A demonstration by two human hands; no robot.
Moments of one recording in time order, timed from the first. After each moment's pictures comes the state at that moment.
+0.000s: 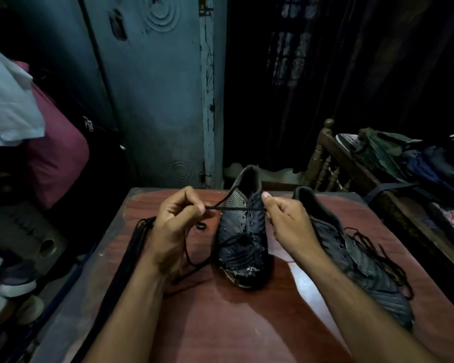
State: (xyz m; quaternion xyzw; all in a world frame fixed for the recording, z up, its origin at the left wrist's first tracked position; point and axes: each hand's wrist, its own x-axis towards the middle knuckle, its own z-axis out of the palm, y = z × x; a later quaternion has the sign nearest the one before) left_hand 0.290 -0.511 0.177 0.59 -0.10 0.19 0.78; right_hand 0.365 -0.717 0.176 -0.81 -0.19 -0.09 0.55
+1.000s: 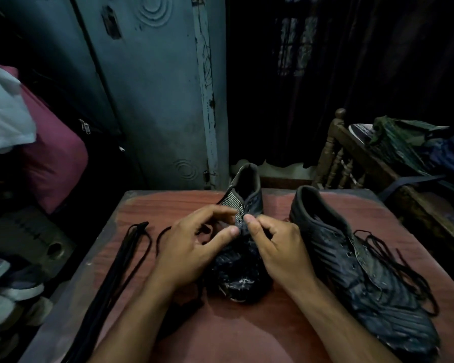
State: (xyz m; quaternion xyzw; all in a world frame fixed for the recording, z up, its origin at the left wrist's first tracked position) left_hand 0.295 -0.534 0.169 0.86 -0.11 0.21 0.45; right_hand 0.359 -0.716 0.139 -0.79 -0.29 -0.16 0.51
